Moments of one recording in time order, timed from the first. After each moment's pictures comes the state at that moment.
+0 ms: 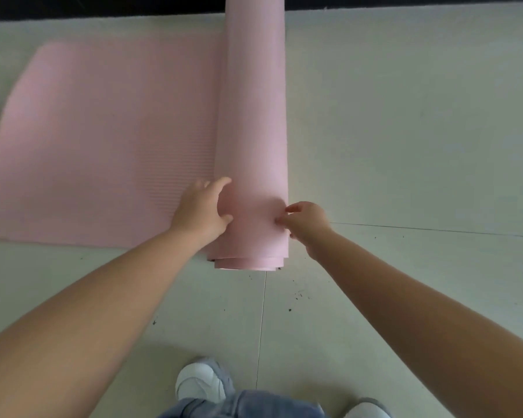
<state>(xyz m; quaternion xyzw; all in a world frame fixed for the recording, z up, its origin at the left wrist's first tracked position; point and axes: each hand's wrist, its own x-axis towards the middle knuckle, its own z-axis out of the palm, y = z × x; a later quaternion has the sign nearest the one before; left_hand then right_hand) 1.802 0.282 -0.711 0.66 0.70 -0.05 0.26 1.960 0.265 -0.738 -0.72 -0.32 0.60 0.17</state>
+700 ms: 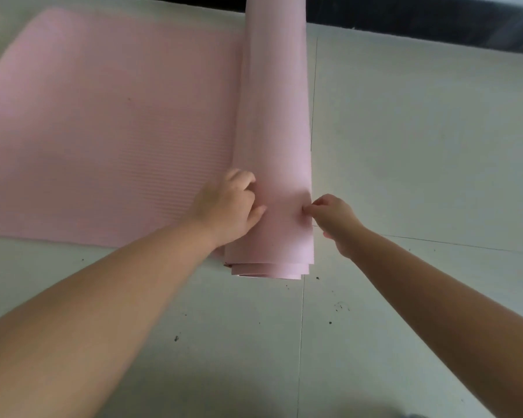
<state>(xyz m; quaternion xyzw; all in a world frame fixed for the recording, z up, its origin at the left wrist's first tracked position) 1.726 0.302 -0.736 0.87 0.49 0.03 0.08 1.898 0.286 -0.741 -0.77 -0.37 0.51 0.12</state>
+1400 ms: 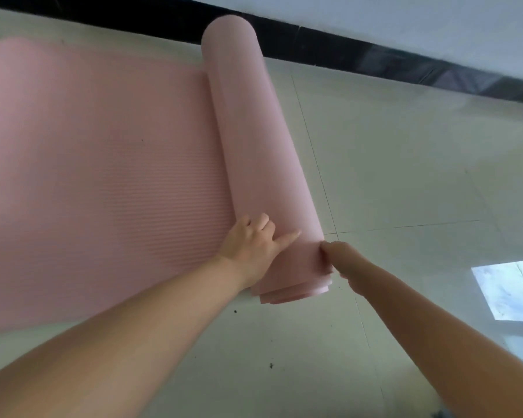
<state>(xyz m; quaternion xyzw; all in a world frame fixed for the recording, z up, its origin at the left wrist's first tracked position) 1.588 0.322 -0.745 0.97 0.25 0.01 0.02 1.740 0.270 -0.715 -0.88 -0.20 0.41 0.06</state>
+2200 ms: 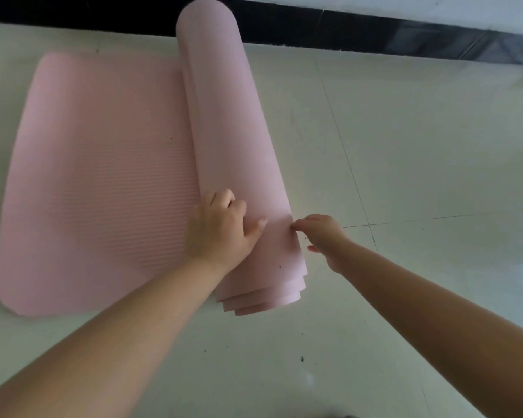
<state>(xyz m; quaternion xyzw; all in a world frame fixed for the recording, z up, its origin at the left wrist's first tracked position) 1.528 0.335 -0.736 0.84 0.51 0.11 0.11 1.687 0.302 -0.740 -0.82 -0.24 0.48 0.19</state>
